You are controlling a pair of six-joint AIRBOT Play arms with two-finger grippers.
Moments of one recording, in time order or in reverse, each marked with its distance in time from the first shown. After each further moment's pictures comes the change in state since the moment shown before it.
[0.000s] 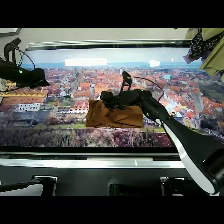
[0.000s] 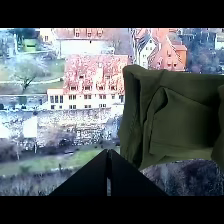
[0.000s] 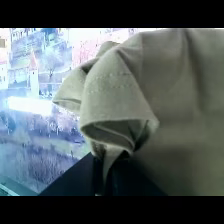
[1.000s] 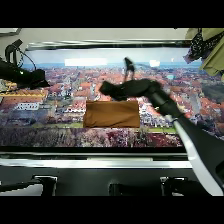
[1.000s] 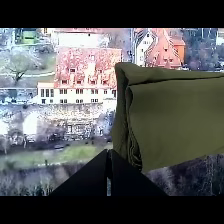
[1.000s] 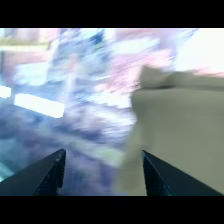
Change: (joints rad) left arm 0.000 0.000 -0.010 0.000 -0.002 -0.001; right arm -0.108 0.076 0.096 0.014 -0.124 -0.137
